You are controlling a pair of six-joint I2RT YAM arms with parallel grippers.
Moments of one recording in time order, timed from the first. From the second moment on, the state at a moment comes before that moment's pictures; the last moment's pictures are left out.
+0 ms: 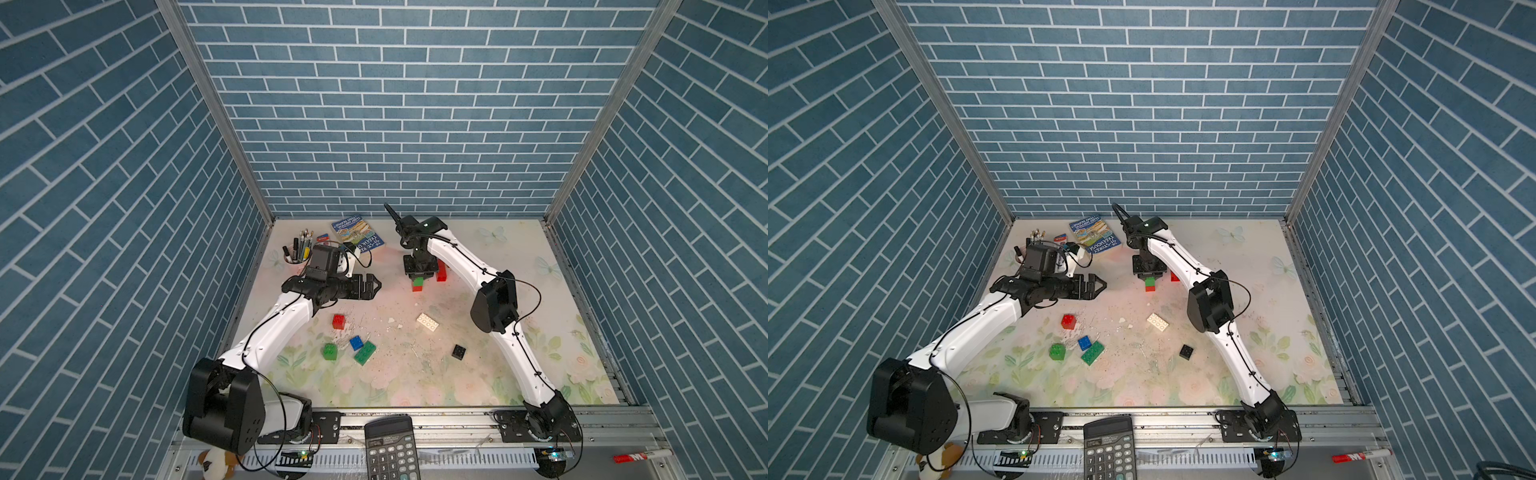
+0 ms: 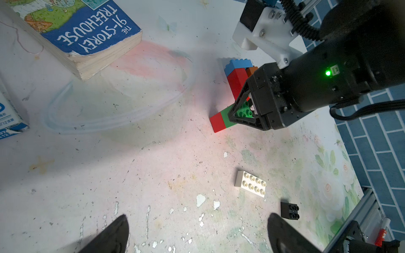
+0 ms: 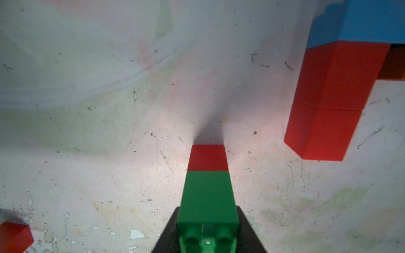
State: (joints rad) left arm -0.28 1.31 0.96 -0.47 0.38 -0.24; right arm 0.72 2.52 2.53 -1.45 0.03 0.53
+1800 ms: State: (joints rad) left arm -0.61 1.26 0.85 -0.48 0.26 -0.38; right arm 0.84 1.60 0.95 -0.87 -0.02 0.97
